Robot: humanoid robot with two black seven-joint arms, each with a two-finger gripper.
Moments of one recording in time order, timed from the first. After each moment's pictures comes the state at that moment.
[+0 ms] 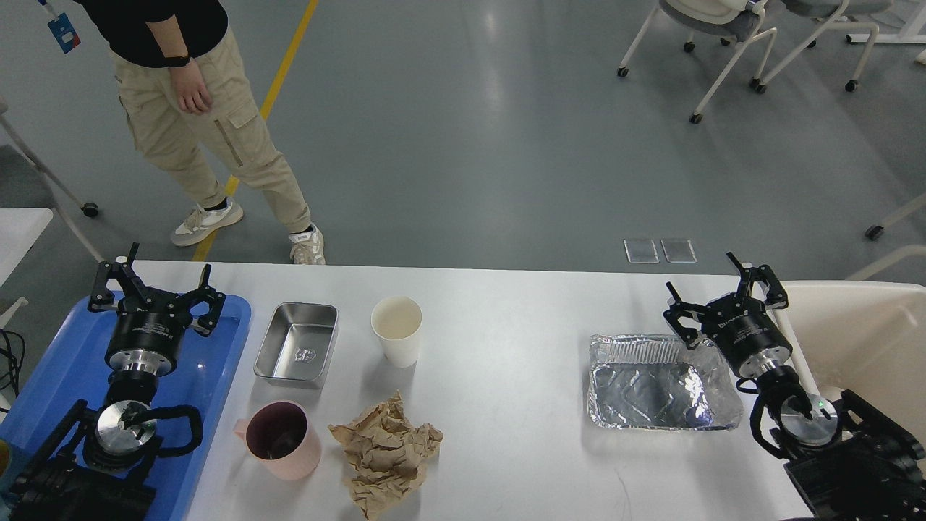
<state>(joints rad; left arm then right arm) -0.32 0.09 -1.50 -0.75 0.20 -0.41 -0.22 0.47 -0.23 1.07 0.52 0.30 0.62 0.01</state>
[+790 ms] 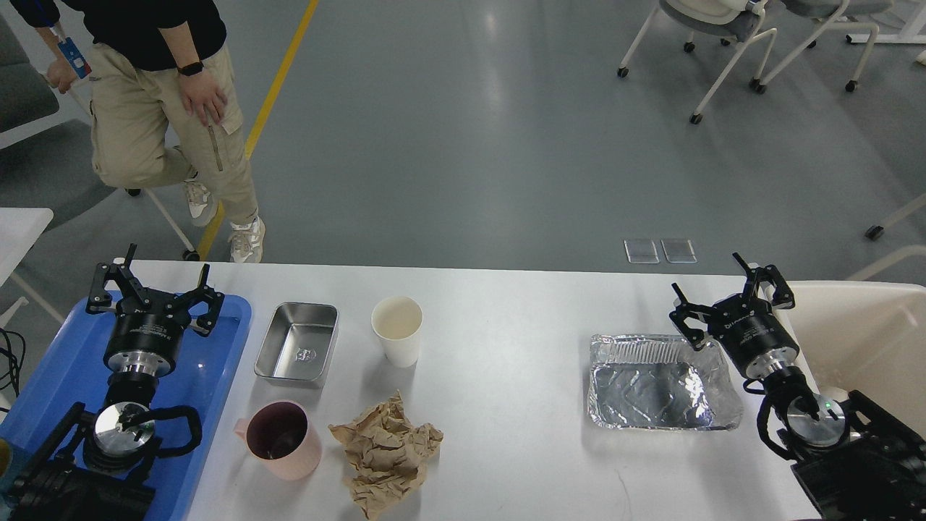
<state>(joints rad) -0.32 0.09 -1.51 -0.74 0.18 -0.44 -0.21 0.46 -0.25 1.07 0.52 0.30 0.62 0.01</state>
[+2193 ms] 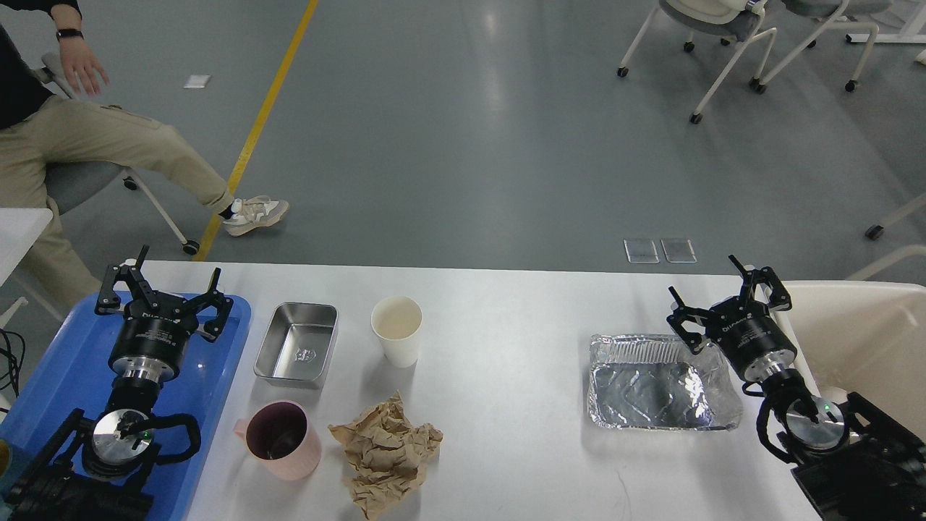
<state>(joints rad) -0.30 0.10 -1.48 -0.76 0.18 -0.47 -0.17 0.45 -0.25 1.07 0.53 0.28 0.63 0.01</state>
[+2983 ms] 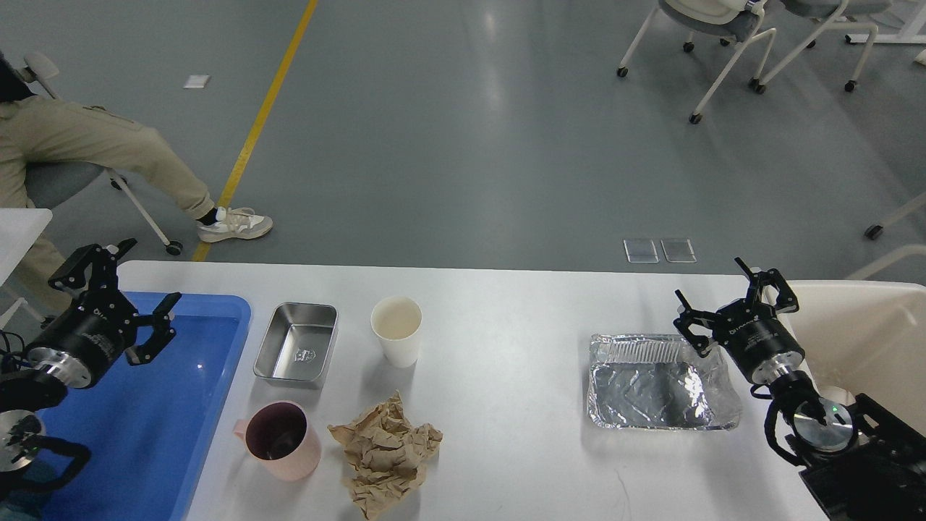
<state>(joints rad) -0.16 0.70 -1.04 -1.17 0.19 -0.21 -0.13 0.45 -0.26 1.06 0.52 0.27 0.63 0.01</state>
